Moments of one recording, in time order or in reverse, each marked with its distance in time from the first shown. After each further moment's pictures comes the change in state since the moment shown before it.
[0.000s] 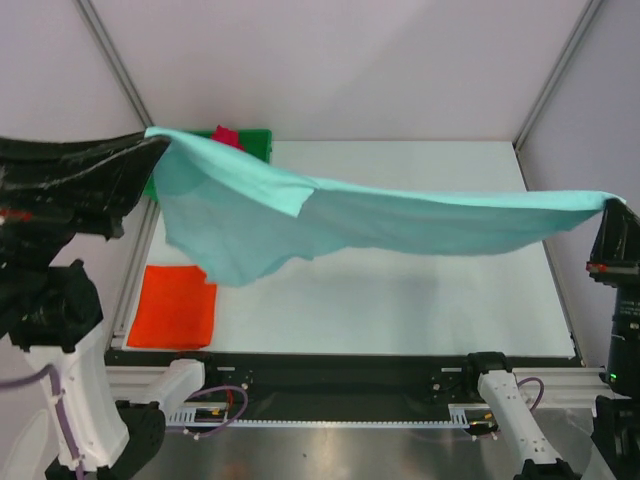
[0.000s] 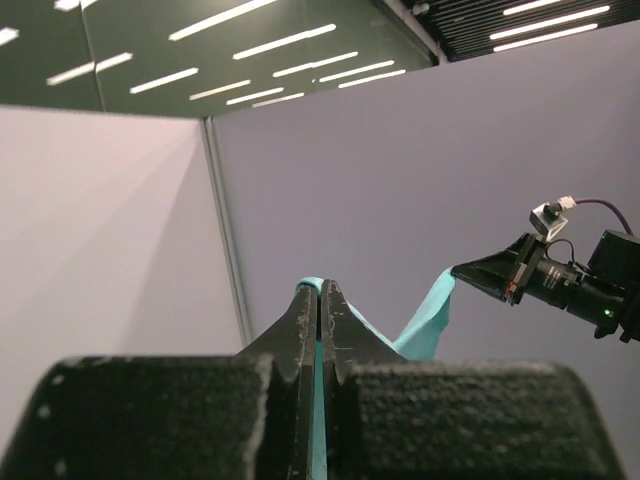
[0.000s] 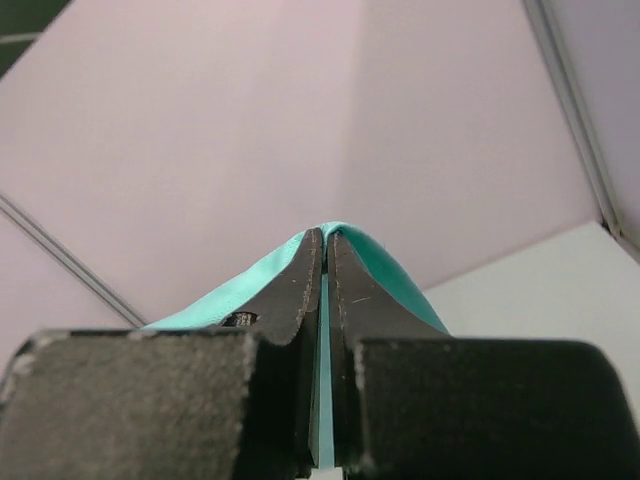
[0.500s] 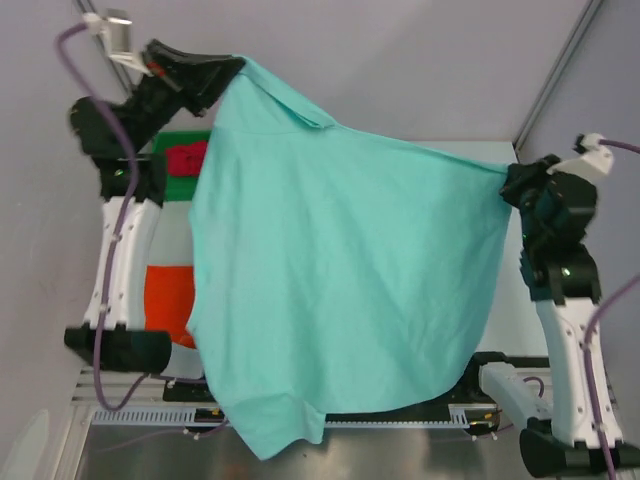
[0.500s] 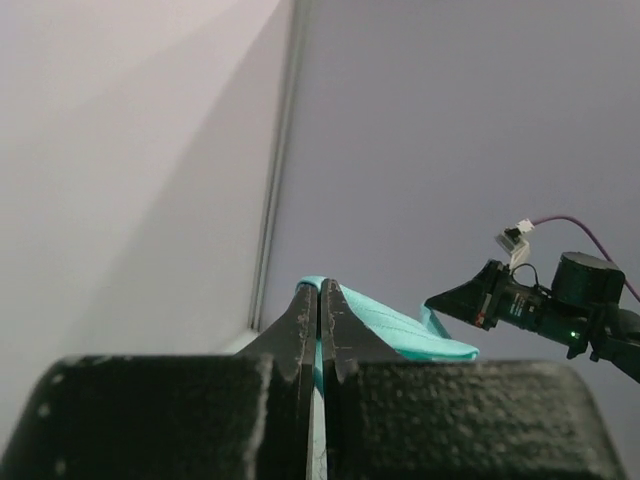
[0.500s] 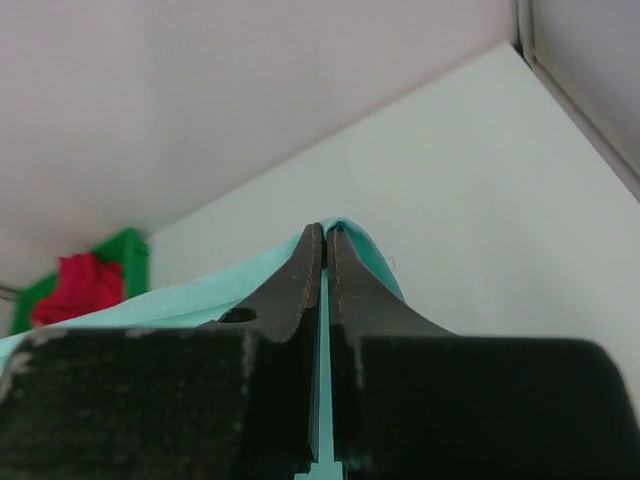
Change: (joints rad) left arm -0.017 0.330 -0.093 0.167 0.013 0.007; right arm -0.001 0.244 -0.365 0.216 0.025 -0.074
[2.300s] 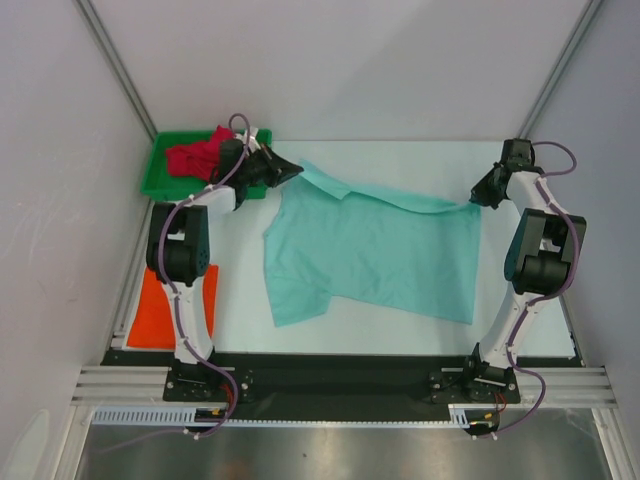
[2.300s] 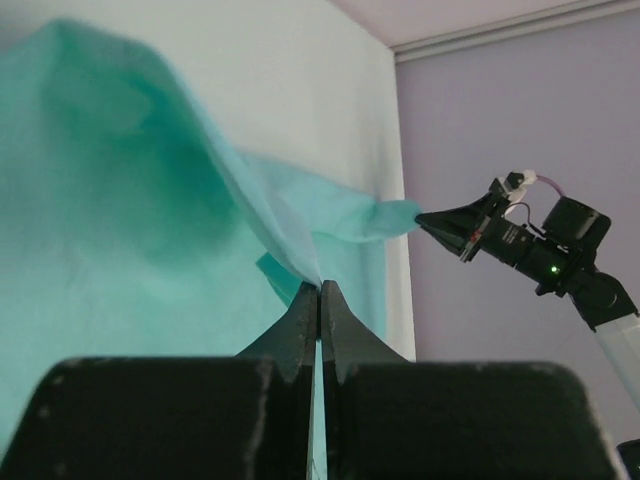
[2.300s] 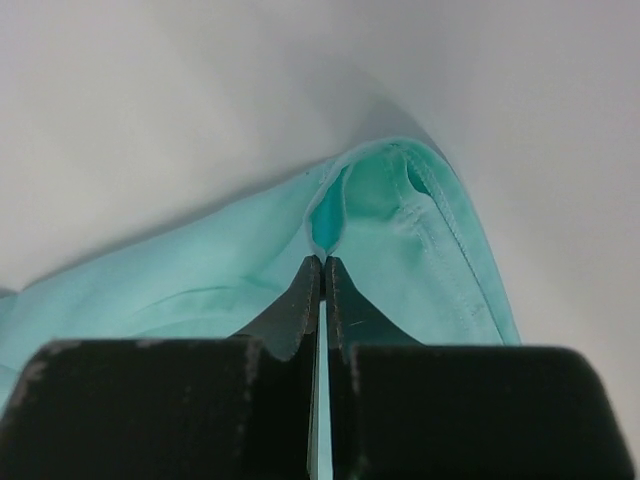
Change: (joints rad) left arm -0.081 0.772 -0.317 -0.063 -0.127 -0.120; right arm -0.246 1.149 0.271 -0.071 -0.324 0.128
